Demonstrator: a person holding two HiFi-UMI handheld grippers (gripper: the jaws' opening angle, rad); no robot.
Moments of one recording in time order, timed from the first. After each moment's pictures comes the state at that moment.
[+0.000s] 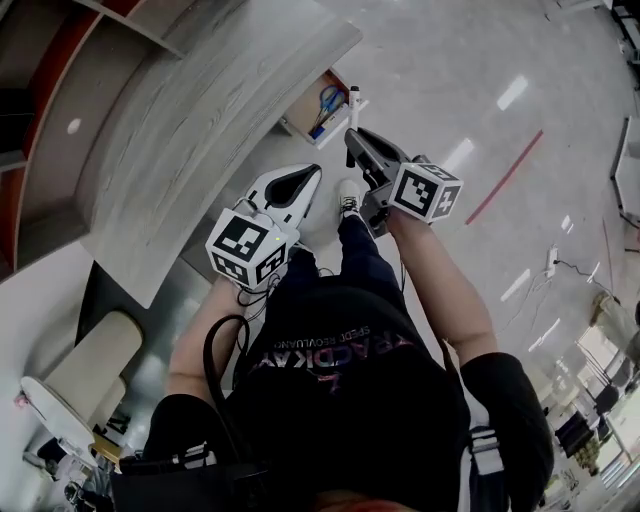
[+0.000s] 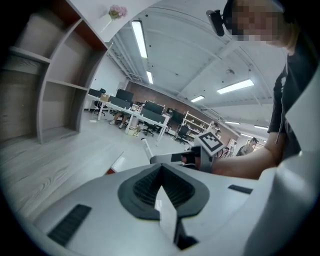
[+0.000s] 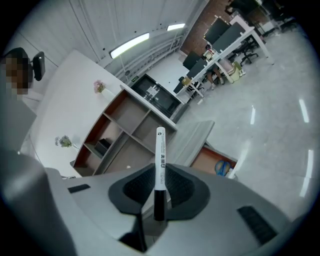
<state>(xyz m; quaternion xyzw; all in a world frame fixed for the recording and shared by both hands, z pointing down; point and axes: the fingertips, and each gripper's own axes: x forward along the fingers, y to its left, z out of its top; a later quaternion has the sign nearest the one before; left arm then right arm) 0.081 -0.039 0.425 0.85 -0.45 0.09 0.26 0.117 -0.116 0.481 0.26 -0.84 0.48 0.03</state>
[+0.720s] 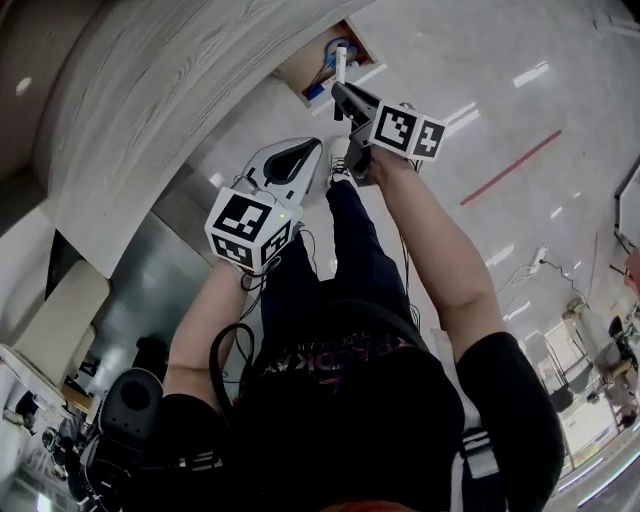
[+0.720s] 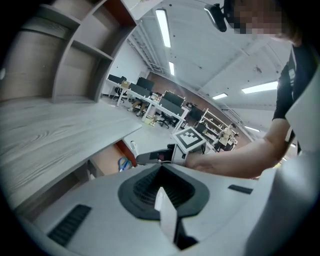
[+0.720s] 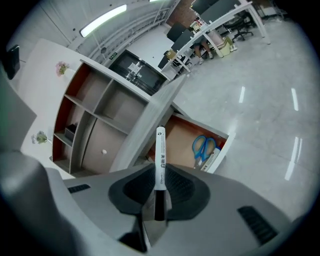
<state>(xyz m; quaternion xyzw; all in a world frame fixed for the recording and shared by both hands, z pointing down) 0.096 -0.050 0.515 0.78 -0.51 0.11 0.34 0.093 -0.148 0.624 0.24 -0.78 0.55 0.15</state>
